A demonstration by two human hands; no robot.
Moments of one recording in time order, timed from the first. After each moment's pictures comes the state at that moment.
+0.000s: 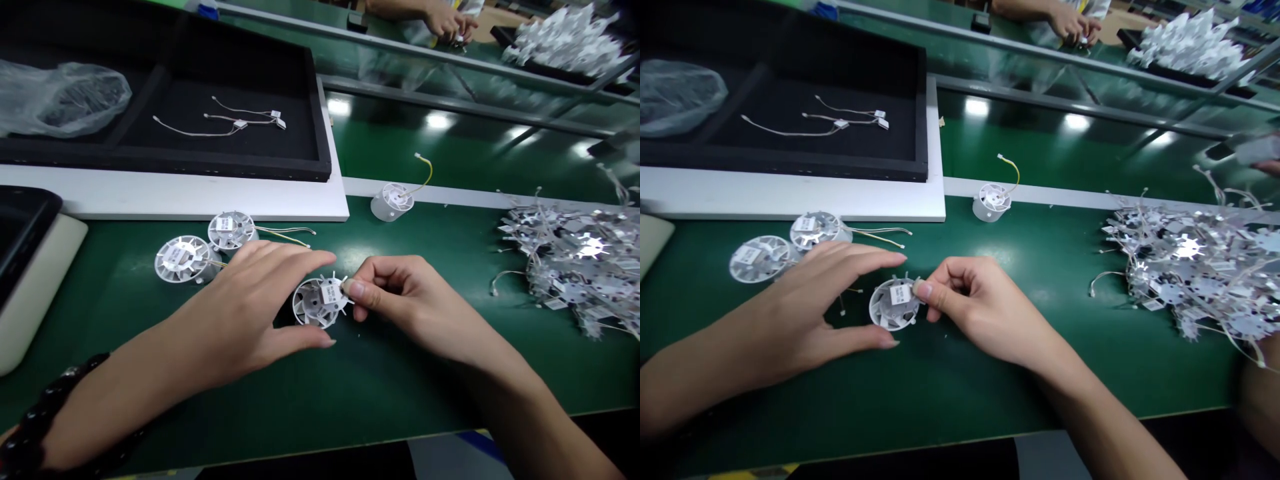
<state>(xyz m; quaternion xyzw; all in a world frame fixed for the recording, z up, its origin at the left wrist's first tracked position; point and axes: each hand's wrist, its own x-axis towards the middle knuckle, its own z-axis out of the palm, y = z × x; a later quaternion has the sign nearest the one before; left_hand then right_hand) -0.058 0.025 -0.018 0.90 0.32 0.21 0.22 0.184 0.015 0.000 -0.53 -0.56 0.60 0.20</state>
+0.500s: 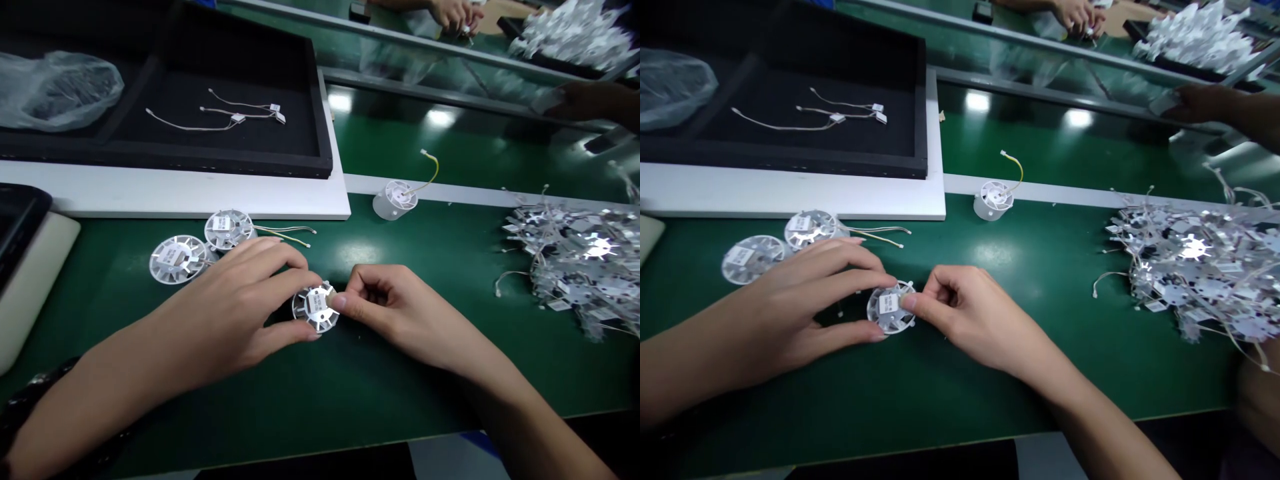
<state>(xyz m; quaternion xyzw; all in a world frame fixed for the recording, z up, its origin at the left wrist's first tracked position) -0.063 0.030 -0.019 0.92 0.28 0.19 0.20 0.178 0.013 -0.007 -0.55 -0.59 0.57 0.14</state>
